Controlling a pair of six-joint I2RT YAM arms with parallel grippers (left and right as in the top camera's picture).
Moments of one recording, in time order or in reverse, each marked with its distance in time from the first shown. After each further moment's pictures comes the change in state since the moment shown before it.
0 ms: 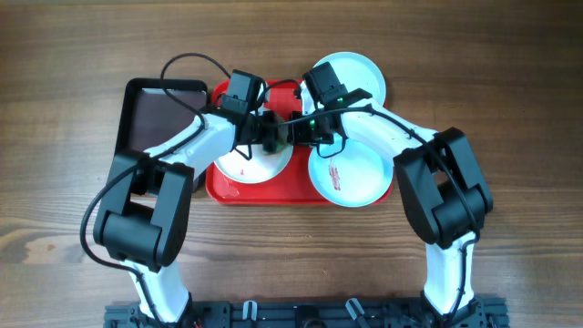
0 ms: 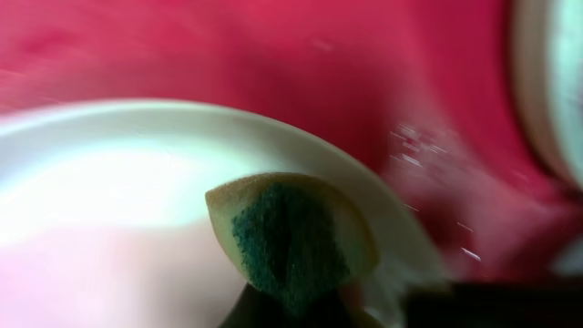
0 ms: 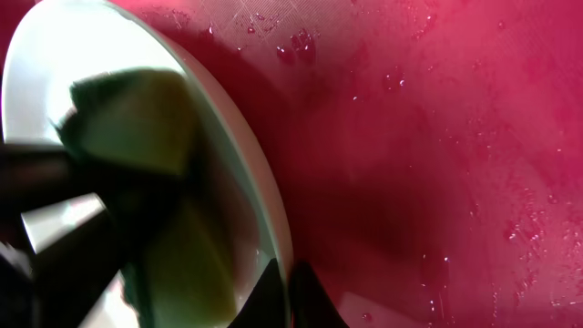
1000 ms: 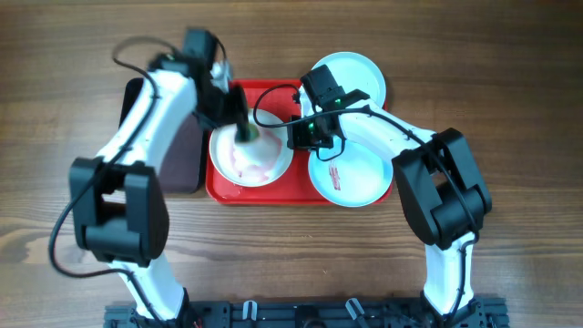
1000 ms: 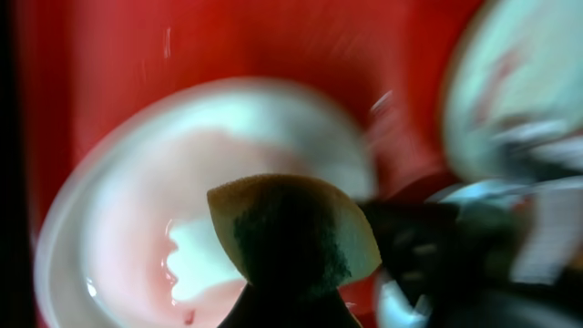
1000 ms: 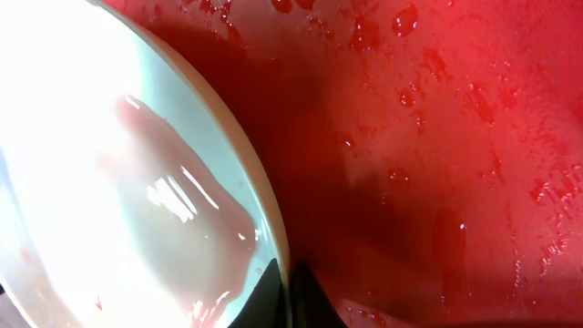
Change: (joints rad) left arm 0.187 -0.016 0.425 -0.657 0.232 -0.049; right arm 0.010 0.000 0.000 -0.045 -0.005 0.004
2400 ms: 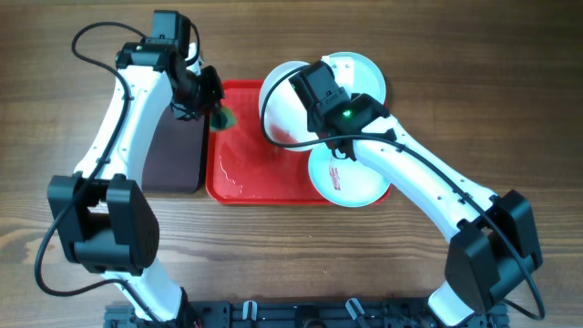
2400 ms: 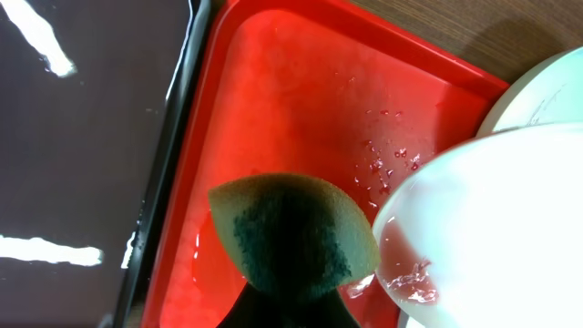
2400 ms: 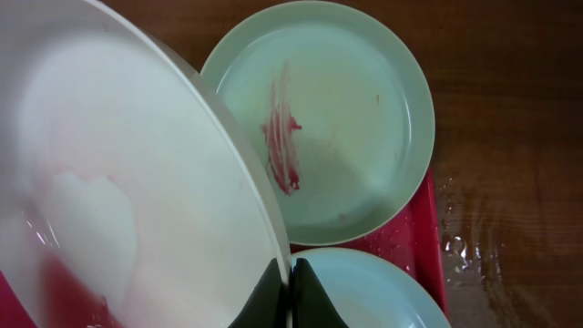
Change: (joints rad) left arm 0.057 -0.050 0.023 -0.043 -0.142 -0.036; right arm 0.125 -0.348 -0.002 -0.171 0.880 0.074
